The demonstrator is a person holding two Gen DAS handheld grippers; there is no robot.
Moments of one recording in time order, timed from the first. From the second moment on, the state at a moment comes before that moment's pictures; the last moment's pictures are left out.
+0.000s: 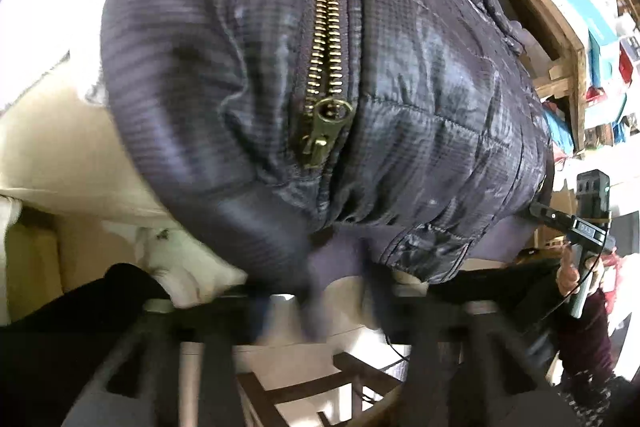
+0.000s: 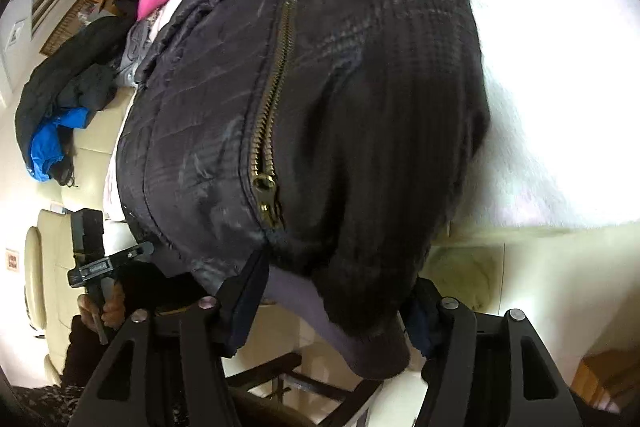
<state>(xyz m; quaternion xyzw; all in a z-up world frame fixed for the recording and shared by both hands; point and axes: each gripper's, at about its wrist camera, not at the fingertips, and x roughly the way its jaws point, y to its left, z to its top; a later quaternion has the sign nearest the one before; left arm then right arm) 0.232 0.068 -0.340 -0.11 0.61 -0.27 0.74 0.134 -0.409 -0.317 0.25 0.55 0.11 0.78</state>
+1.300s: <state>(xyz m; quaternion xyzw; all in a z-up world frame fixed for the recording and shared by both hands) 0.623 0.022 -0.144 -0.24 0.42 -0.27 0.83 0.459 -0.488 -0.115 0.32 0.30 0.02 0.90</state>
